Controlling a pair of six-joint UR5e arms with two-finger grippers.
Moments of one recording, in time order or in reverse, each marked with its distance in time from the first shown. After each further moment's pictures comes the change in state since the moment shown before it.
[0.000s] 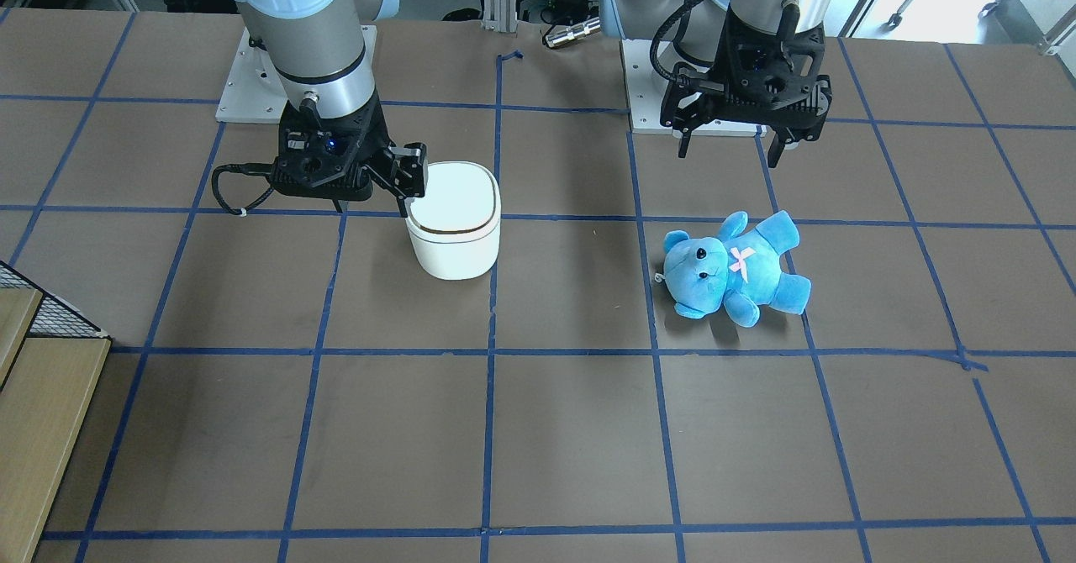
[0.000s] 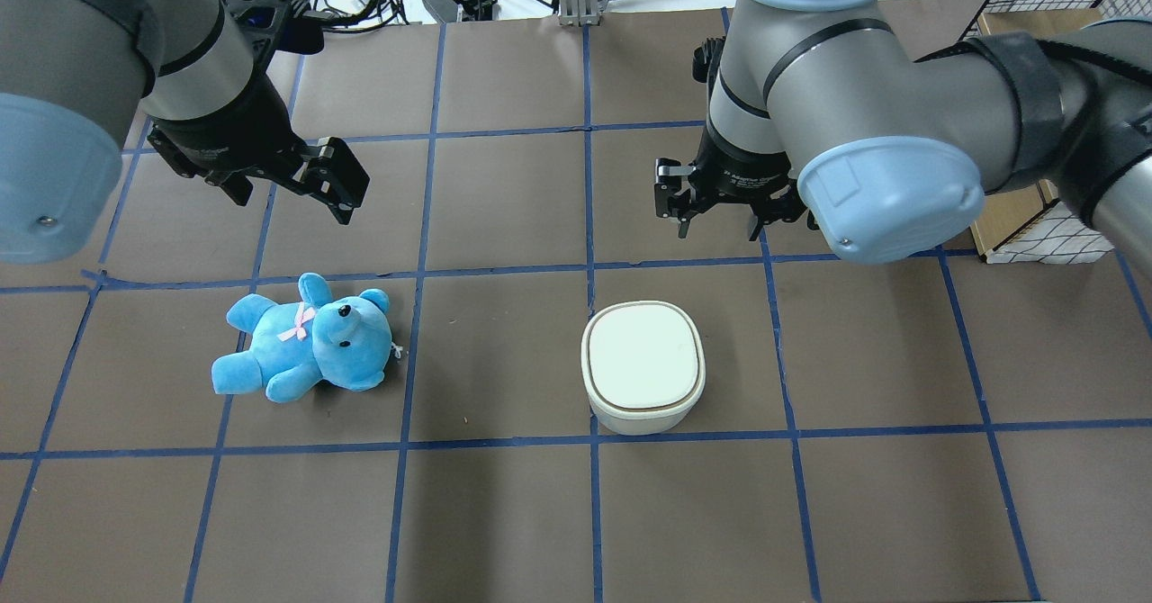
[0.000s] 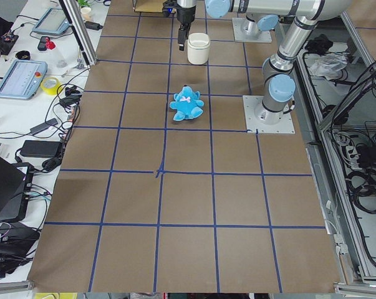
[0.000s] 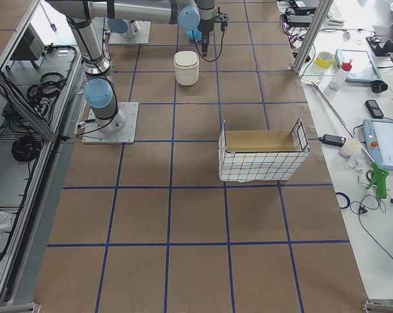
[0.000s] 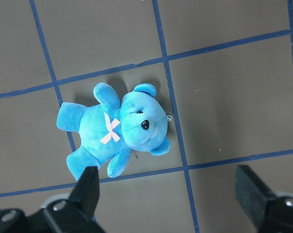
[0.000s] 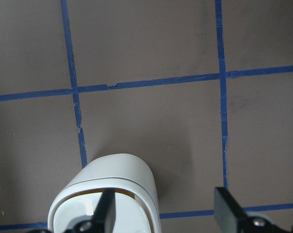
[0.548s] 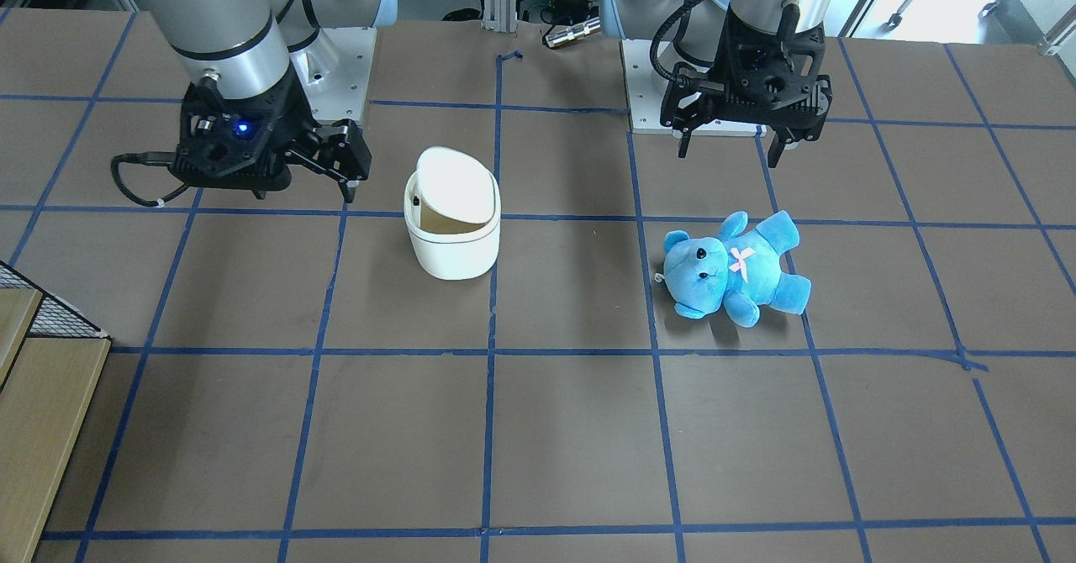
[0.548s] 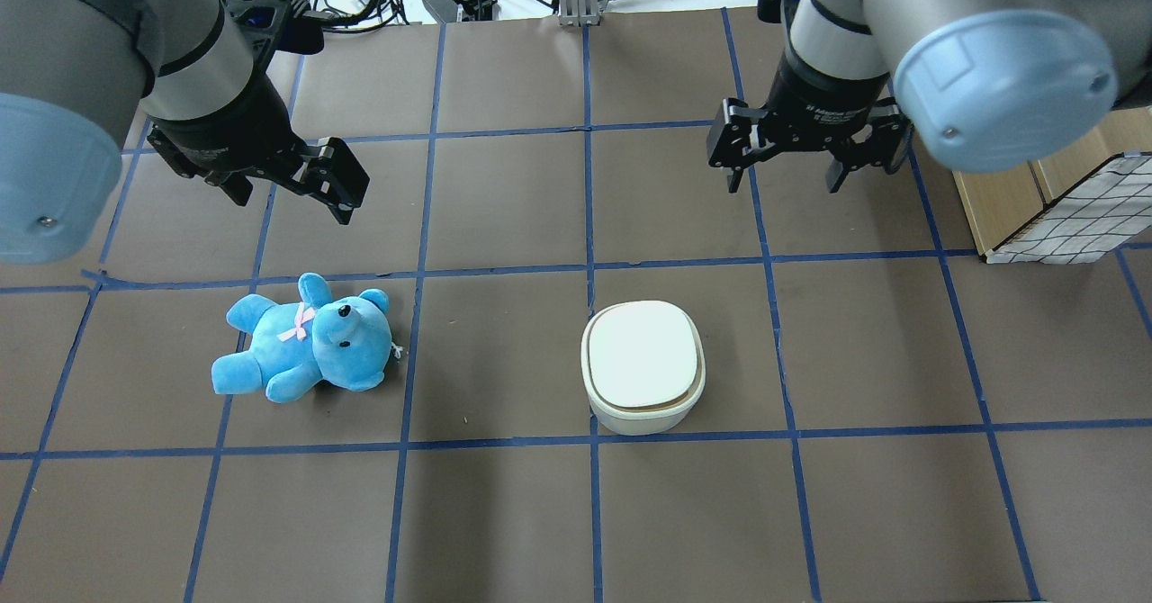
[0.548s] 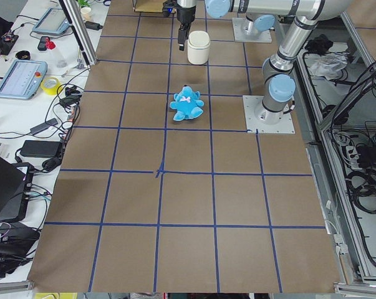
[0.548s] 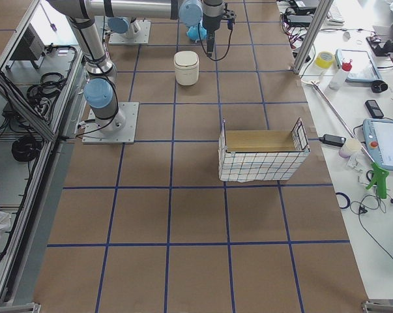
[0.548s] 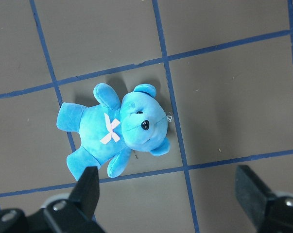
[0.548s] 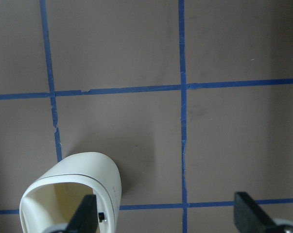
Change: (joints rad) left arm 0.000 0.000 0.000 0.000 0.000 0.000; right arm -0.131 -0.012 -0.131 0.181 -0.003 -0.182
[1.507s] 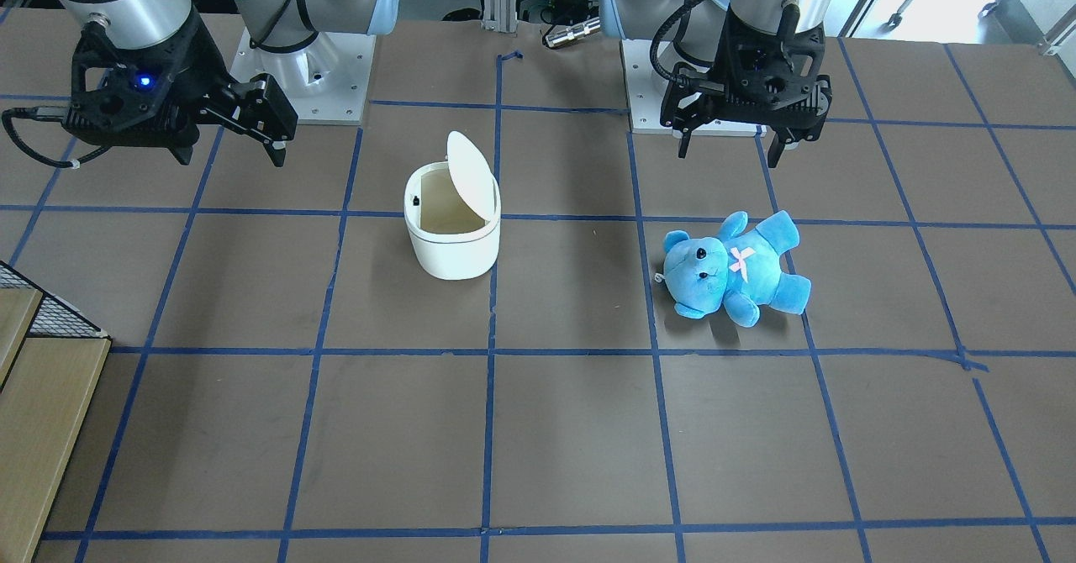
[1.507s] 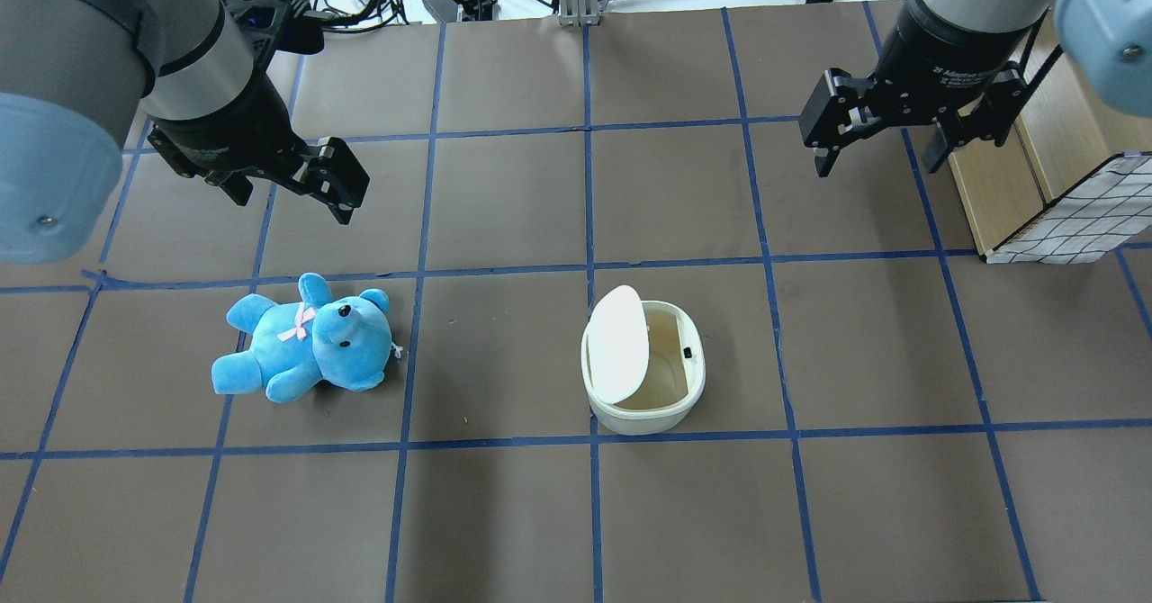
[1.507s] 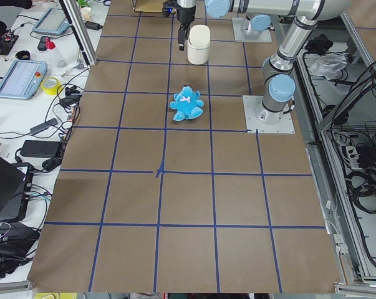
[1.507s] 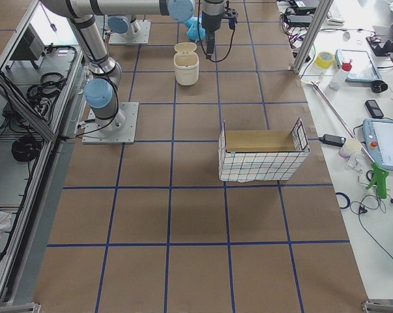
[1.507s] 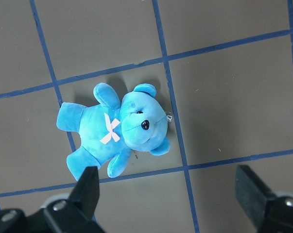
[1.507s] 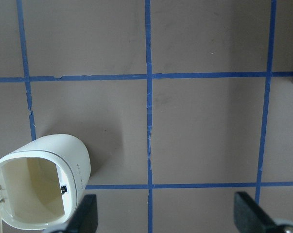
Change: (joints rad) left arm 0.000 0.000 0.000 0.000 0.000 0.000; right arm -0.101 -0.055 -0.030 0.112 -0.012 -0.125
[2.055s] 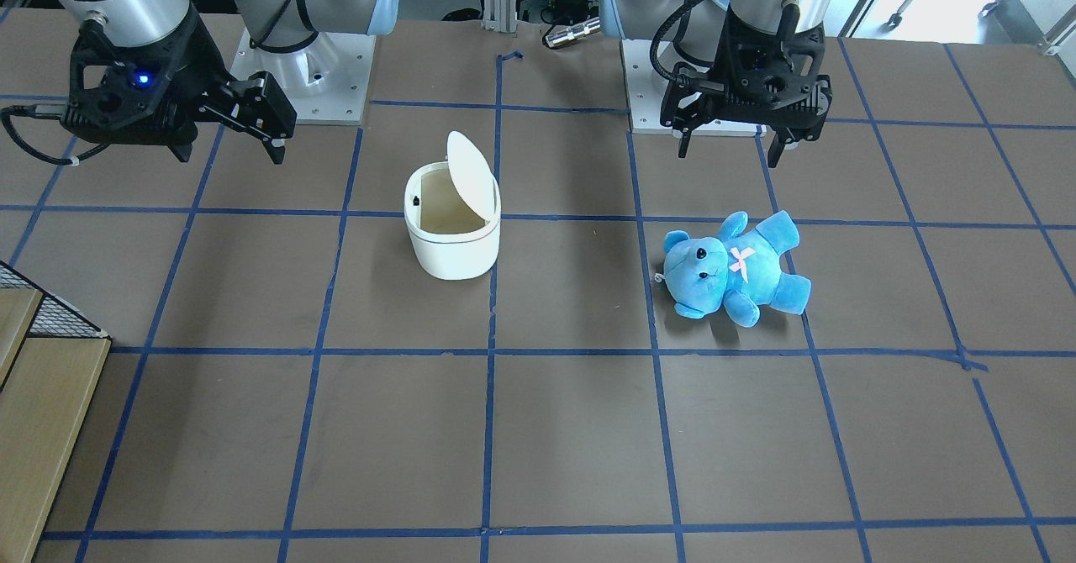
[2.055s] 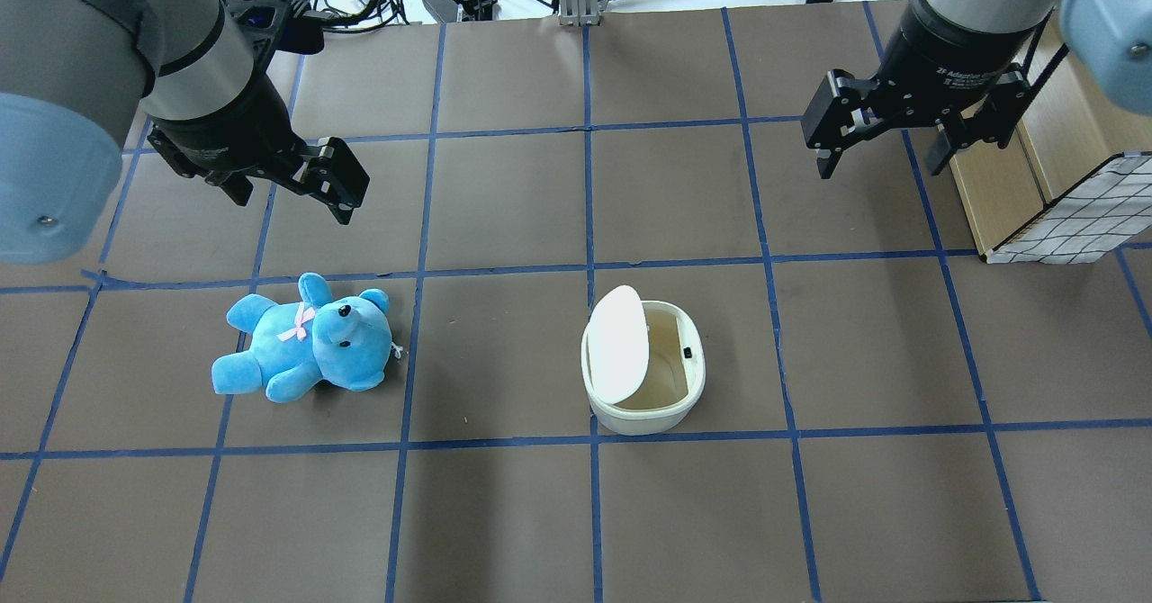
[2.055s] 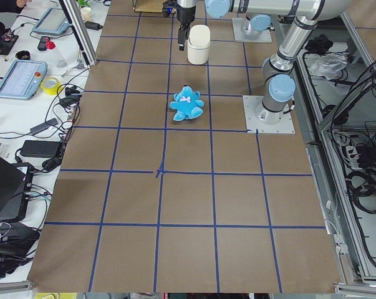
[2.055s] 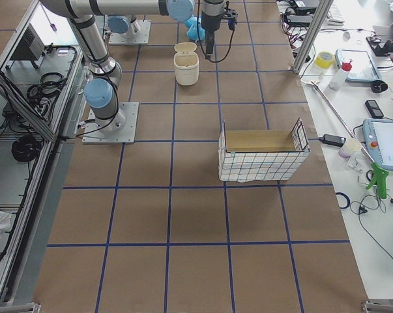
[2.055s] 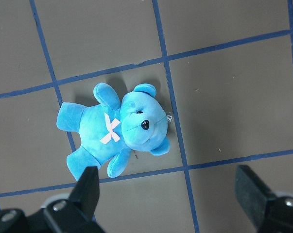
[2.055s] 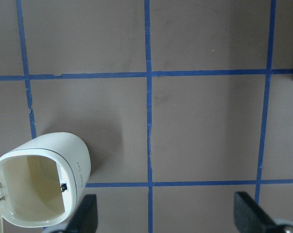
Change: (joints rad) left arm 0.000 0.000 0.000 0.000 0.000 0.000; right arm -0.002 -0.004 -0.002 0.007 0.001 0.000
